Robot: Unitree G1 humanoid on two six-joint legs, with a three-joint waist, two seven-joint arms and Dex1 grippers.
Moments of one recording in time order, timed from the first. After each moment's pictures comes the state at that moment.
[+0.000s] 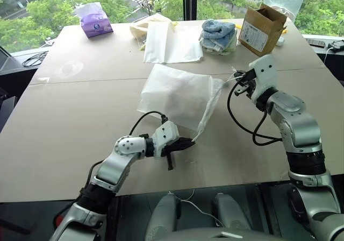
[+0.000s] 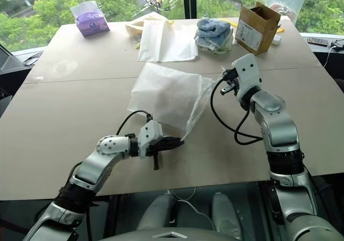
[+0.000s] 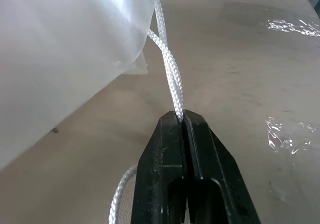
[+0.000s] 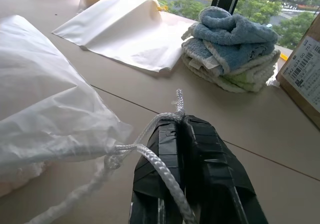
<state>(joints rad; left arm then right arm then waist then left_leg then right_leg) -0.23 0.50 -0.24 -0.06 -0.22 0.12 -0.93 -0.57 -0.36 0.00 -0.14 0.15 0.61 0.38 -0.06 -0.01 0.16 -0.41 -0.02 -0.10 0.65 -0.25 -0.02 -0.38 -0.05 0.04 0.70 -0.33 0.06</state>
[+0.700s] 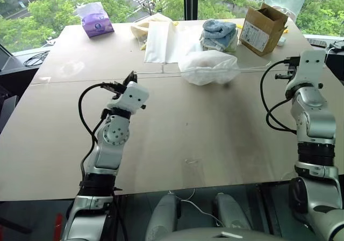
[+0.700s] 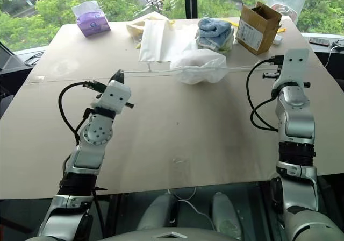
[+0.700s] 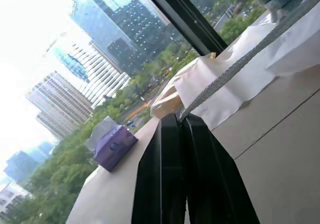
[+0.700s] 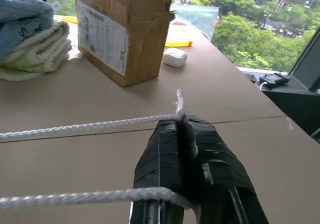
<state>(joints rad) -0.36 0.43 0.05 0.08 0.41 -0.09 0.07 -0.63 -0.36 -0.25 0.08 0.06 0.57 -0.08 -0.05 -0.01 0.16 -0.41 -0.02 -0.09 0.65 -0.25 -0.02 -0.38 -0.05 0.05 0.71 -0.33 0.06</state>
